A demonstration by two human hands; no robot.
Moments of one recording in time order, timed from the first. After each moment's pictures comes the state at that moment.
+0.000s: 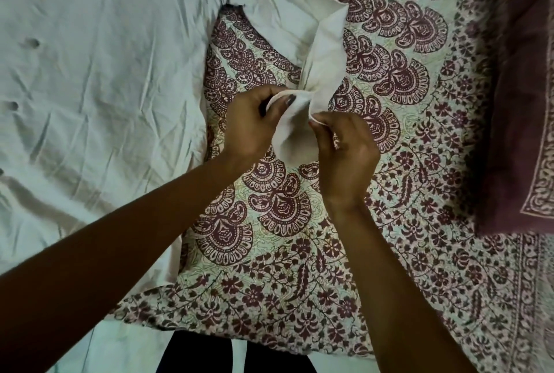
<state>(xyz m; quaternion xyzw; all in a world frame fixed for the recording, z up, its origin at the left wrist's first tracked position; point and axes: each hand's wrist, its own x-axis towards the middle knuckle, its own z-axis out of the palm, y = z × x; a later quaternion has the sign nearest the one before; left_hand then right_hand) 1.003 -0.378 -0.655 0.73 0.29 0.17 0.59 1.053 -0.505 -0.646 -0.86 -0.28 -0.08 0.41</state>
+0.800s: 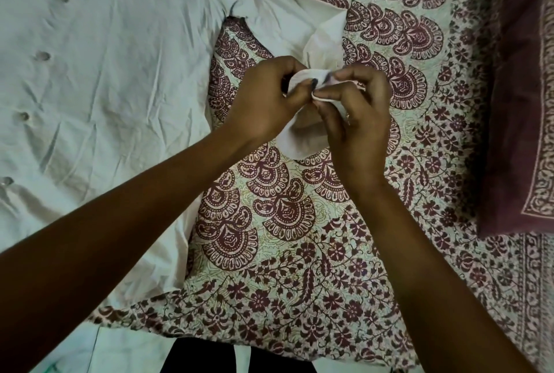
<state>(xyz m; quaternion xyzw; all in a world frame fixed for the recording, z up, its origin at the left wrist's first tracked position) 1.024 -0.360 -0.607 0.79 0.22 0.11 0.56 1.078 -0.490 -0.612 -0.82 -0.37 -0.05 0.45</state>
